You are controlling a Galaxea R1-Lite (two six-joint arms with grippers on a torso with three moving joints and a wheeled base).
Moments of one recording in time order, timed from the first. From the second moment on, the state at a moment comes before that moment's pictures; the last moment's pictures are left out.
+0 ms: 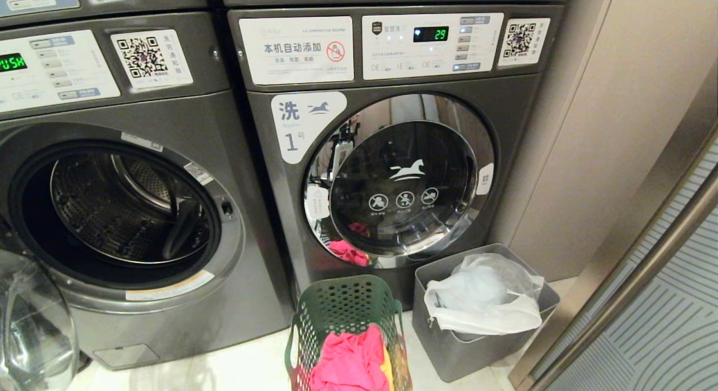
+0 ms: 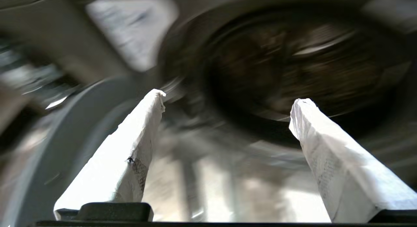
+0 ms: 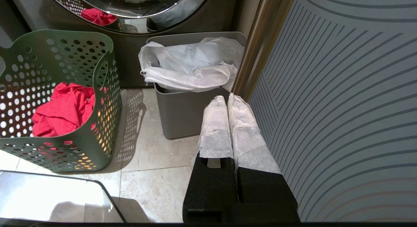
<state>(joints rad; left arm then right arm) 0.58 1.52 -1.30 -0.06 0.00 0.27 0.00 0.00 -0.10 0.27 0.02 -0.13</state>
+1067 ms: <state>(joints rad) 0.81 1.72 -1.26 -0.08 0.88 0.28 0.00 0.00 -0.10 0.27 0.02 -0.13</state>
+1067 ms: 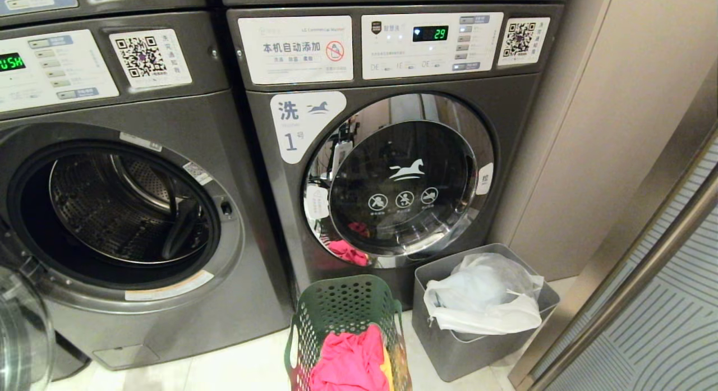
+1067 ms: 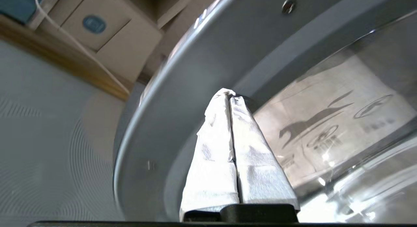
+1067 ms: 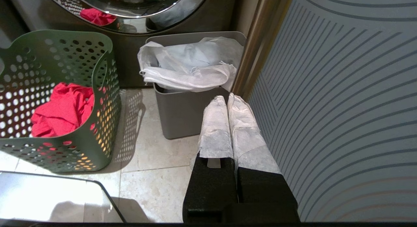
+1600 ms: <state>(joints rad) 0.95 1.76 -1.32 -0.10 0.51 0.28 0.00 0.00 -0.10 0.27 0.02 -0.13</state>
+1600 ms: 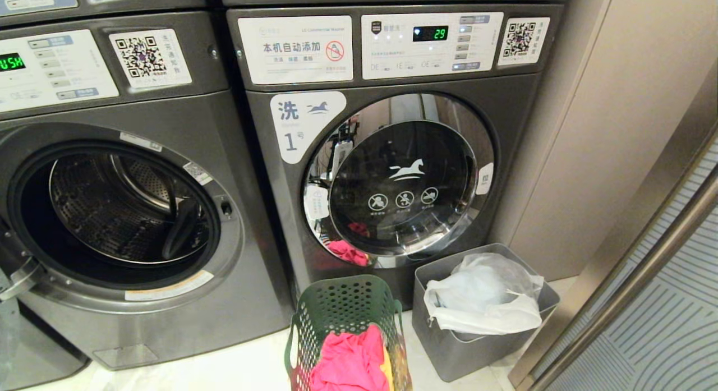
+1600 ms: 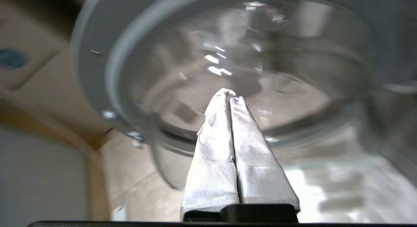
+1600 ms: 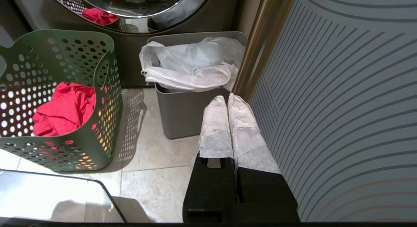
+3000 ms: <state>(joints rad) 0.02 0.16 0.00 0.00 -0.03 0.14 0.00 0.00 -0.10 0.27 0.02 -0.12</state>
